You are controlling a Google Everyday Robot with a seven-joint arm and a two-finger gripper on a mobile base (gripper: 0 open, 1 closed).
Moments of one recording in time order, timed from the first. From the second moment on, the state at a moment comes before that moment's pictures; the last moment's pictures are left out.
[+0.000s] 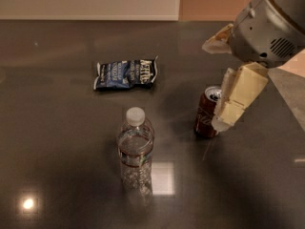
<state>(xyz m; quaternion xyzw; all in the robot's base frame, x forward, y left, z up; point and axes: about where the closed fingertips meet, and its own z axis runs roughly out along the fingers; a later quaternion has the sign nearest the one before) 0.424 -0.109 0.987 -0.67 0.70 0.11 0.22</state>
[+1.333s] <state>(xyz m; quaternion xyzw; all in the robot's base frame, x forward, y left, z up) 0.369 0.000 0.945 -0.73 0.61 0.20 0.22</state>
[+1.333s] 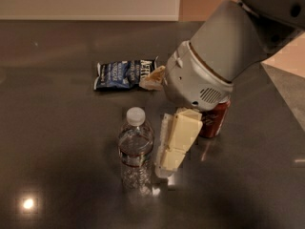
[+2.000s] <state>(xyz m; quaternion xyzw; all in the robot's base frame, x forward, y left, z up) 0.351 0.020 0.937 -0.75 0.59 0.22 0.22</state>
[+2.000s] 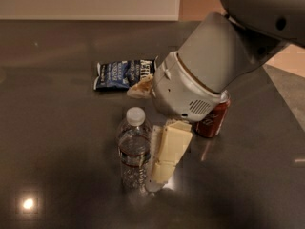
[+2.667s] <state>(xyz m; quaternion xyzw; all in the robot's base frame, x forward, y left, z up) 0.349 0.024 0.938 -0.75 0.58 0.23 0.22</state>
